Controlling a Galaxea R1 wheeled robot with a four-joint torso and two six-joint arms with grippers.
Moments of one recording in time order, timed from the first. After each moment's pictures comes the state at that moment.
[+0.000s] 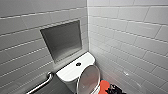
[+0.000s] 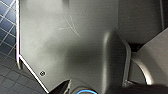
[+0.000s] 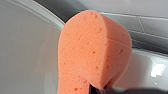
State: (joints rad) left arm 1.51 3.11 -2.84 0.29 0.04 -0.08; right arm -0.74 2.76 -2.24 0.33 0.07 0.13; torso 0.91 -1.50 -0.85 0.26
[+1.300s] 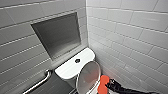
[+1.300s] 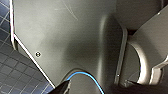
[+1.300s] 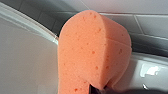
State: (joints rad) left arm 1.51 3.12 -2.84 0.29 0.03 -0.09; right arm -0.68 2.81 -2.35 0.33 0.08 0.18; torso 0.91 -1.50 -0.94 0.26
